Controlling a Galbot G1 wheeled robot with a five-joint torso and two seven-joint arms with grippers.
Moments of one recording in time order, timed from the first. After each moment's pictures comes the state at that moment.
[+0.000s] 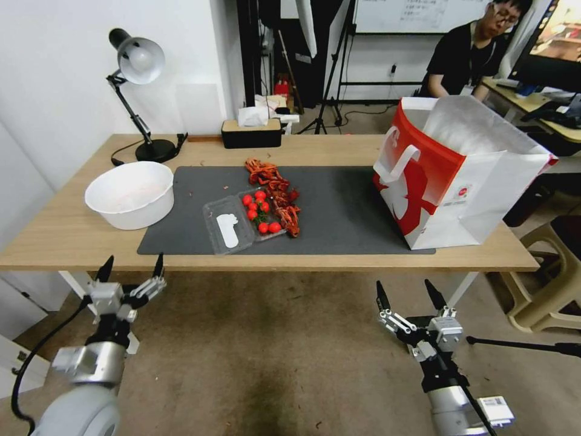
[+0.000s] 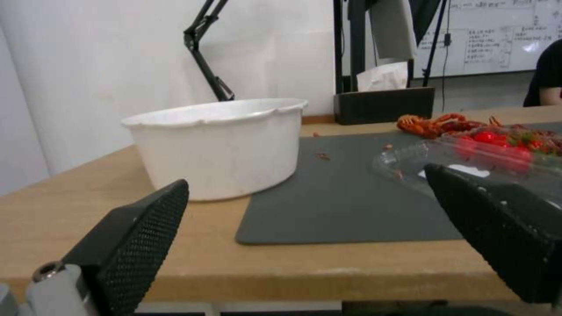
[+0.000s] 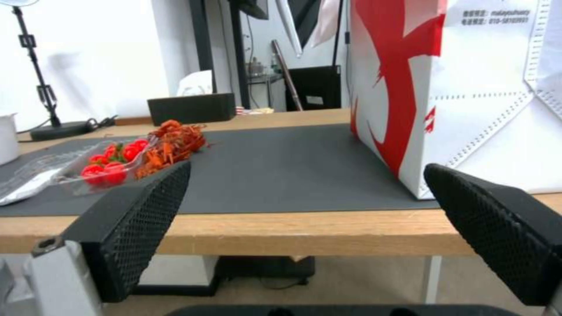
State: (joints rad) left arm 1.77 -0.92 -0.58 -2.01 -0.51 -0.42 -0.30; right arm -1.85 1.29 0.50 2.18 0.26 0.31 0.03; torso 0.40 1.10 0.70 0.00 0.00
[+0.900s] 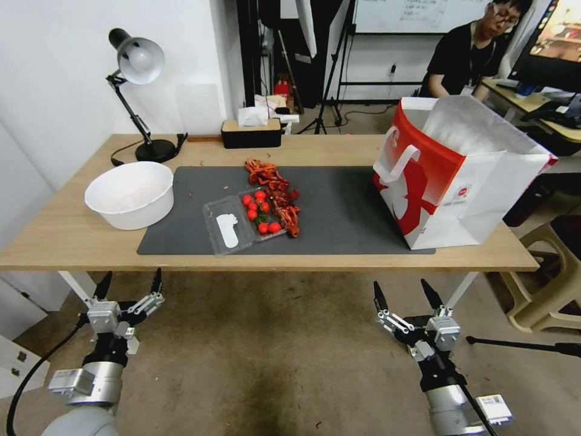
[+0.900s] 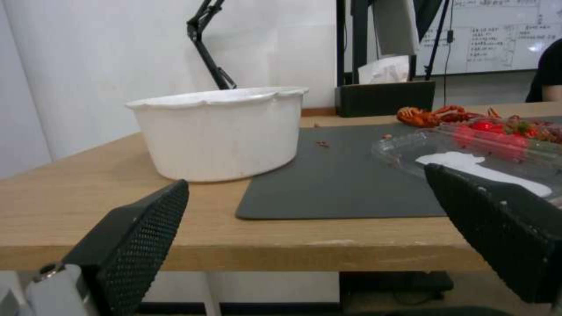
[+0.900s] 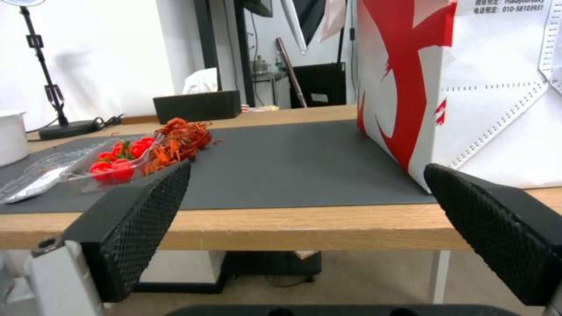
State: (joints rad) left arm 1.78 -0.94 -0.57 -2.00 -0.50 -0.44 -0.29; right arm -1.84 1.30 0.50 2.17 0.27 0.31 0.02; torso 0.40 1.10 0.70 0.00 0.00
